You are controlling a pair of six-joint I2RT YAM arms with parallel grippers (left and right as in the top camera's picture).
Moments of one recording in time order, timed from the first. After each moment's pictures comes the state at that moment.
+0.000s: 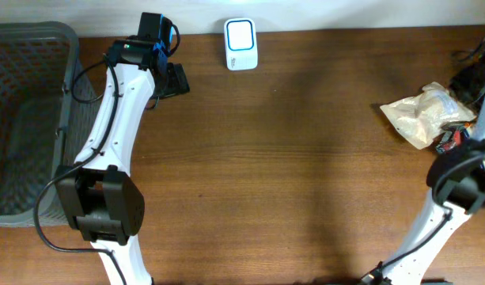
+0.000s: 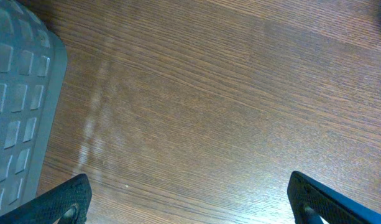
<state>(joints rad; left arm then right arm) -0.16 2.05 1.98 -1.17 -0.24 -0.42 -0.47 2.33 2.50 -1.55 0.22 0.56</state>
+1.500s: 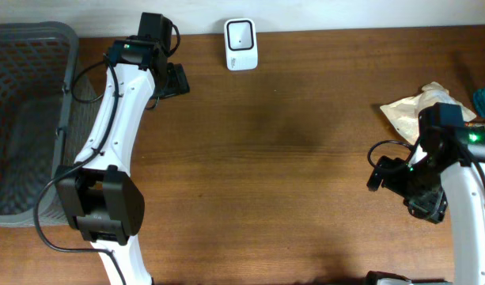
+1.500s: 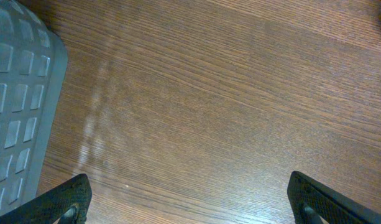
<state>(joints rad) -0.16 2.05 1.98 -1.17 -0.24 -0.42 -0.19 1.31 1.29 -1.57 -0.05 0.39</state>
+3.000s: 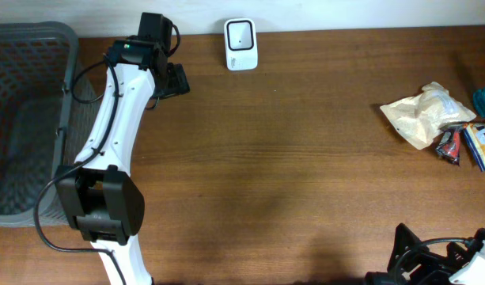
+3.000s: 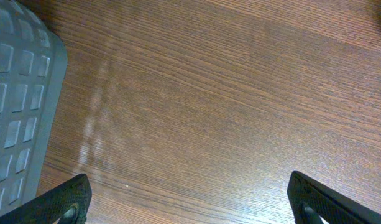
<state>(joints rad) -0.16 2.05 1.98 -1.17 -0.24 -0.42 -0.13 0.40 1.28 -1.44 -0.02 0.34</state>
